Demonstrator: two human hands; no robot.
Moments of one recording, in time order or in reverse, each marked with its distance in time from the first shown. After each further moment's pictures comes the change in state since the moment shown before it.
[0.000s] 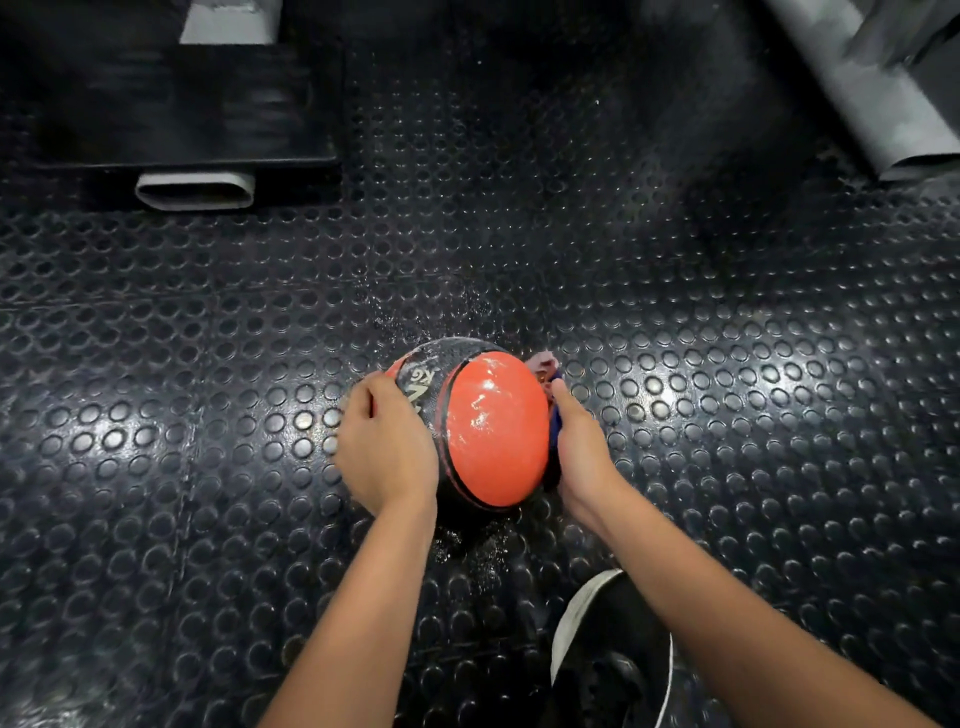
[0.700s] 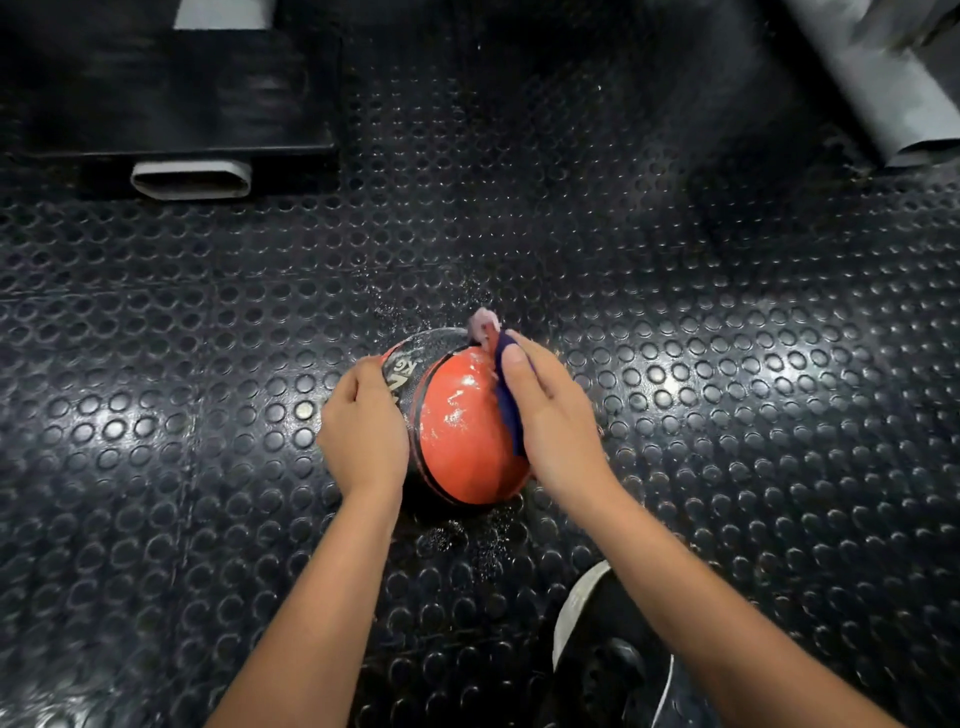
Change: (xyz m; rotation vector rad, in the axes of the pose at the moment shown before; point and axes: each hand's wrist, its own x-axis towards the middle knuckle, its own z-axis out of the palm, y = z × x) left_hand 0.021 -0.001 -0.013 0.015 -0.136 0.062; right_hand -0.034 -0.026 0.018 -0.304 -0.047 -0.472
